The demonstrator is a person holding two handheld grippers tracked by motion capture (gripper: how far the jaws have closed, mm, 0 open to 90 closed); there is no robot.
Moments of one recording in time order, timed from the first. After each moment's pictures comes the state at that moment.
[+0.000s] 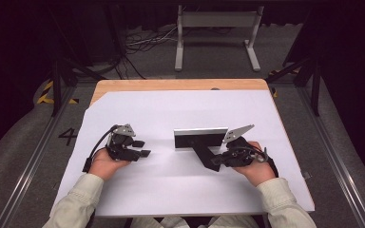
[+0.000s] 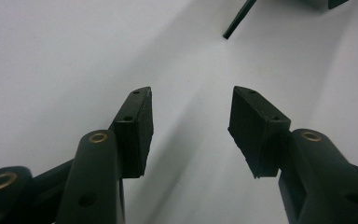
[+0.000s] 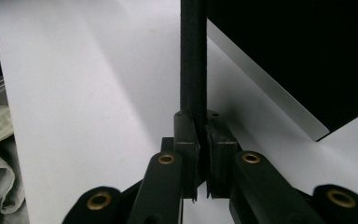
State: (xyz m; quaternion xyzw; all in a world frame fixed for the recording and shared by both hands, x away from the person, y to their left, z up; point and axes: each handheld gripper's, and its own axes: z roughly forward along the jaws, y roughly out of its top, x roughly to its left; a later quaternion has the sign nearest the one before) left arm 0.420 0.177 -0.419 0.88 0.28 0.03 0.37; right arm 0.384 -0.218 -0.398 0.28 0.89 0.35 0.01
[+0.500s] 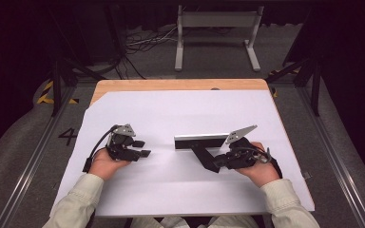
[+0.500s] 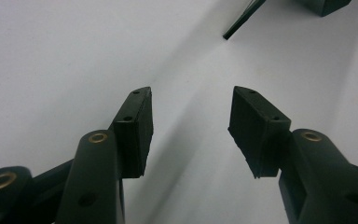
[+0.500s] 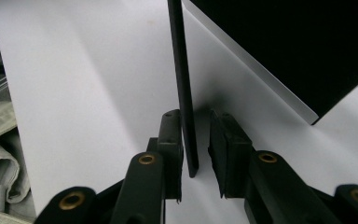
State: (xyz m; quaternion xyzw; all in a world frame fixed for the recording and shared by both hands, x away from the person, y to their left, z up) left arm 0.419 0.176 -0.419 0.88 0.28 0.03 0.38; right arm 0.381 -0.225 -0.396 0.29 0.89 0.34 0.01
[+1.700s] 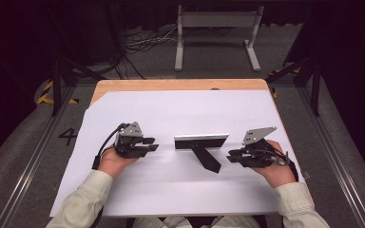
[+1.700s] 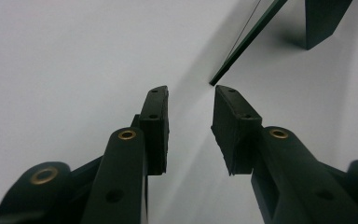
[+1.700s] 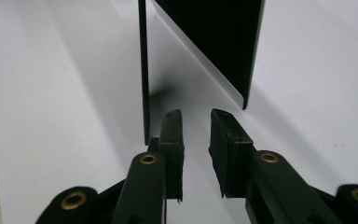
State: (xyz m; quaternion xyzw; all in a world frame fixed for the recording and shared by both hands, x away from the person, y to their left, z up) left arm 0.419 0.152 -0.413 0.87 0.23 0.08 0.42; right arm 0.371 -0.264 -0.382 0.25 0.90 0.36 0.09
